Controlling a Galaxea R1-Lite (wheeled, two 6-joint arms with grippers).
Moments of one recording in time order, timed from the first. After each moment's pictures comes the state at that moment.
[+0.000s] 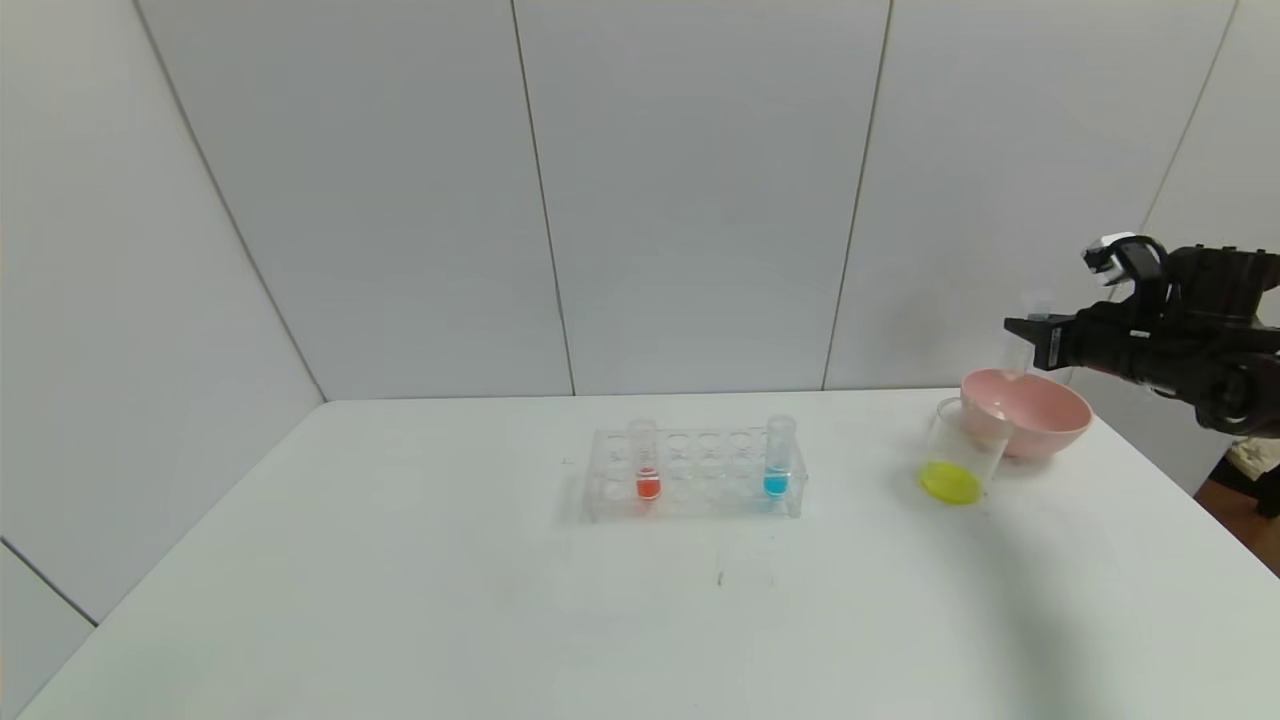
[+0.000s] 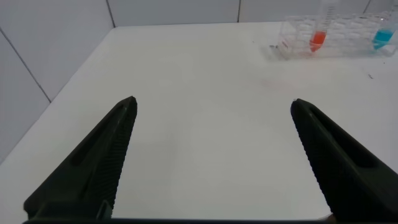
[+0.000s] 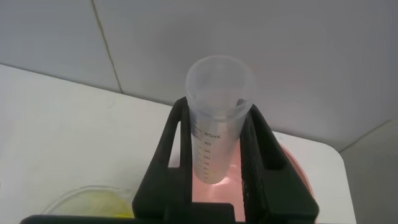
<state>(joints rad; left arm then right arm) 0.00 0.00 0.00 0.00 0.00 0.00 -0.20 2.15 -1.41 -0.53 0.38 -0.16</state>
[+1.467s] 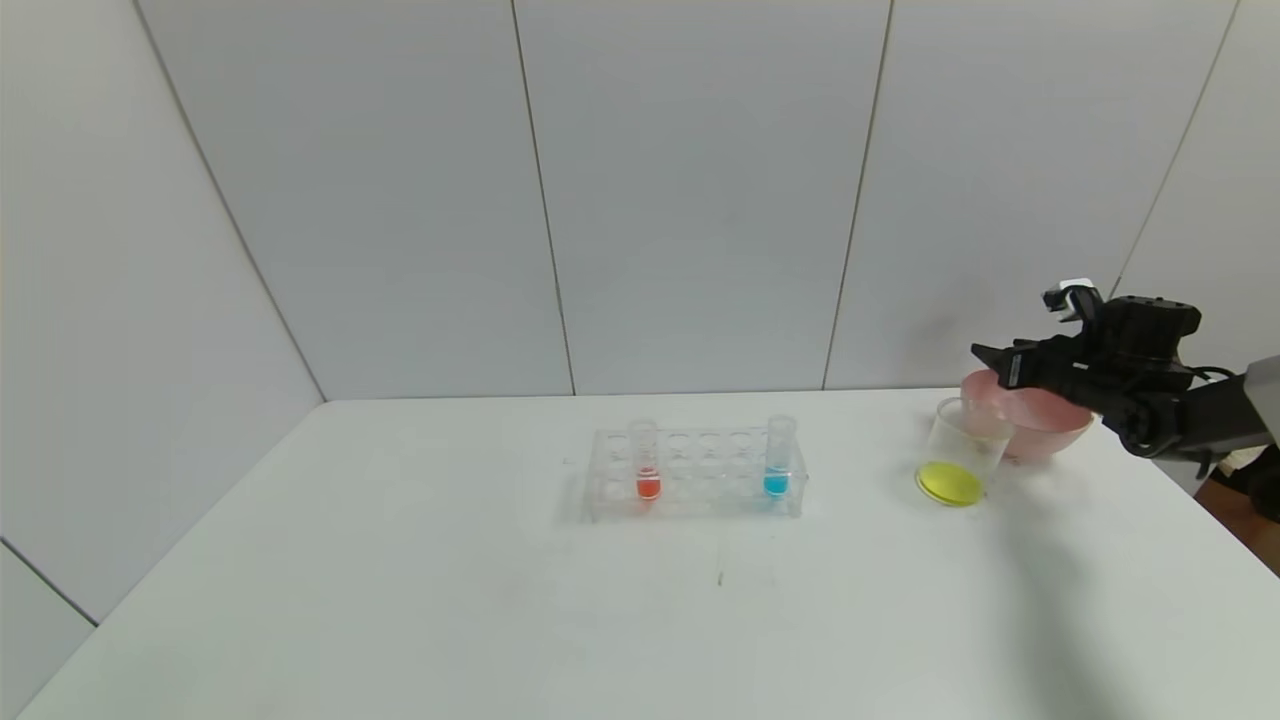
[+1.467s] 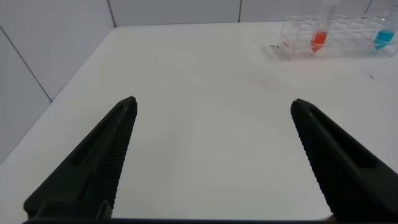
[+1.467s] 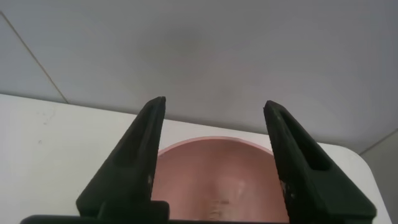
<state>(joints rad) 0.00 0.00 0.00 0.00 0.00 0.00 -0.21 2.44 -1.64 -0.64 0.33 -0.09</state>
